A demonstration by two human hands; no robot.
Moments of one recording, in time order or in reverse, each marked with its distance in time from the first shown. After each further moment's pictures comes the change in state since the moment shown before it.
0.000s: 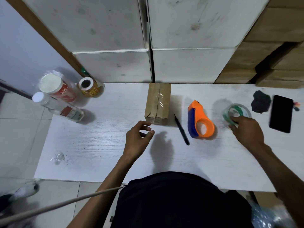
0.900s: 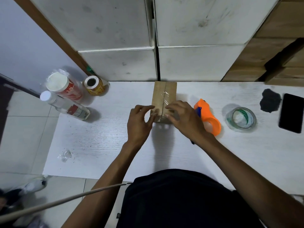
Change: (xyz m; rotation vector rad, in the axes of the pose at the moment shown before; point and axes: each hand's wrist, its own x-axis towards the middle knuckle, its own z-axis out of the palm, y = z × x) left_hand 0.047 -0.003 -0.001 0.322 0.294 0.412; right_hand -0.015 -0.197 0.012 0.497 -0.047 -0.539
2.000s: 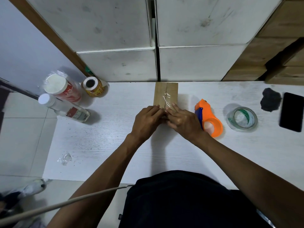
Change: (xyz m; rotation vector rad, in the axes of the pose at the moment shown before) left_hand 0.024 -0.026 0.022 0.306 -0.130 0.618; right_hand 0.007 0.032 0.035 -0.484 0.156 -0.432
